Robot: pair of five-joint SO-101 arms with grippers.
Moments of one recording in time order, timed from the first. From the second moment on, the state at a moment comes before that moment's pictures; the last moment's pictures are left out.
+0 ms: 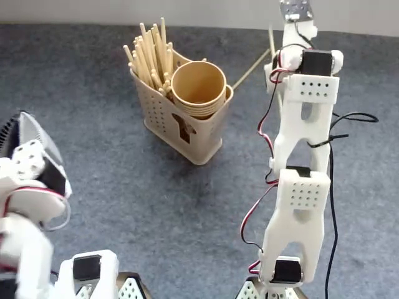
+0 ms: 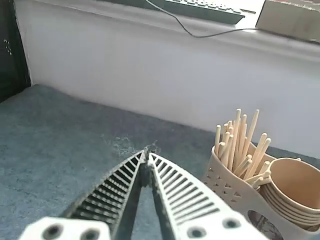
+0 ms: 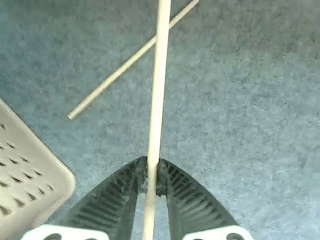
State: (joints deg) left arm -15.8 -62.9 4.3 80.8 12.6; right arm -1.7 42.4 -78.0 100.1 13.2
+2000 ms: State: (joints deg) left arm -15.8 -103.8 89.5 58.8 9.0; right arm -36.5 29.8 -94.6 79.4 4.4
